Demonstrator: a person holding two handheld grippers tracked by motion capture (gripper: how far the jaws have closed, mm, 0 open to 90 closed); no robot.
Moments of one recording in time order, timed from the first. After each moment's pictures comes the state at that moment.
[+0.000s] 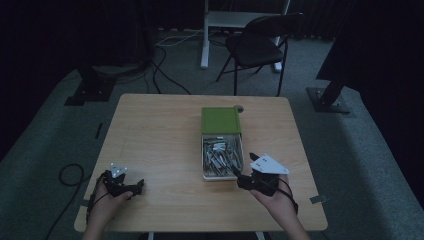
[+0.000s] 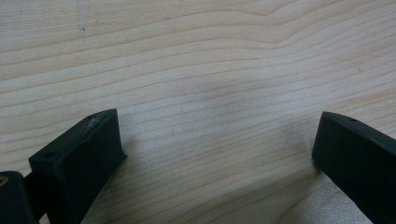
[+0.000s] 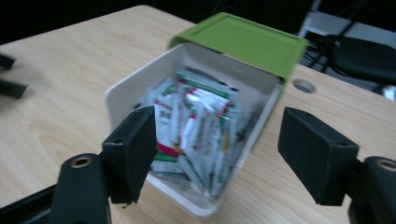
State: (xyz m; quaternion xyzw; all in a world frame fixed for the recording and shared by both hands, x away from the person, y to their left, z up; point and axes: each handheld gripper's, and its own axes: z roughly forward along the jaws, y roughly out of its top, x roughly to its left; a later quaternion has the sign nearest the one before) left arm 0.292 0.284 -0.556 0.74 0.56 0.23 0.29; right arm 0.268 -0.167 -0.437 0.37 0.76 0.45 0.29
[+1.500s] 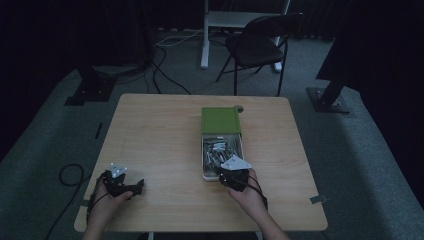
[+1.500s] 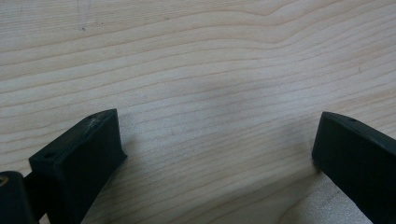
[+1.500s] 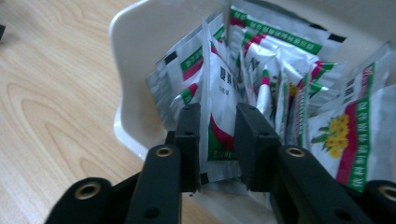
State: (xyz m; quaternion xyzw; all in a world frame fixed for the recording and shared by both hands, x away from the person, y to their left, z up) left arm 0.292 0.284 -0.556 0.74 0.56 0.23 0.29; right arm 0.304 -0.109 -0.502 0.37 0.81 0.39 0.24
